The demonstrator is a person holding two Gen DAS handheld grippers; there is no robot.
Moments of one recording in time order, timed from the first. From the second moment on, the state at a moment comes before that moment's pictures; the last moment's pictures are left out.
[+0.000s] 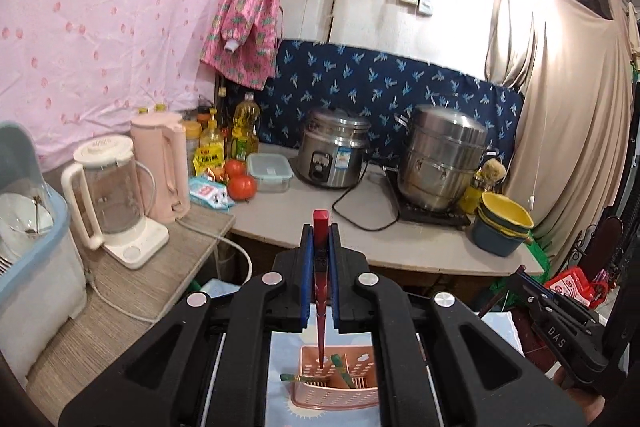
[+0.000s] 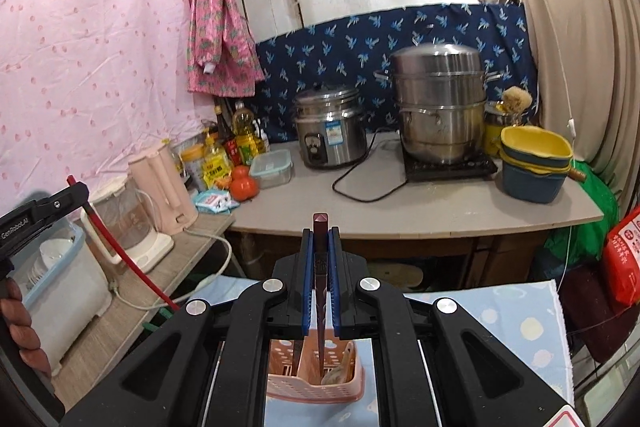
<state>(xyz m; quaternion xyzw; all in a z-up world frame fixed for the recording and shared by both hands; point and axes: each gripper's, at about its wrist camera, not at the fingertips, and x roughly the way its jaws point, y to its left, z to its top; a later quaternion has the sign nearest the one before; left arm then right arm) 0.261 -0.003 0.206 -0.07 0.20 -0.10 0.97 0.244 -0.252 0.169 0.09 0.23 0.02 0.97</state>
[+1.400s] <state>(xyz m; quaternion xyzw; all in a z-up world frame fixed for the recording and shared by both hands) 0.131 0.010 -0.001 -0.03 0.41 -0.07 0.91 0.079 -0.202 0.013 0.08 0.39 0.03 0.92</state>
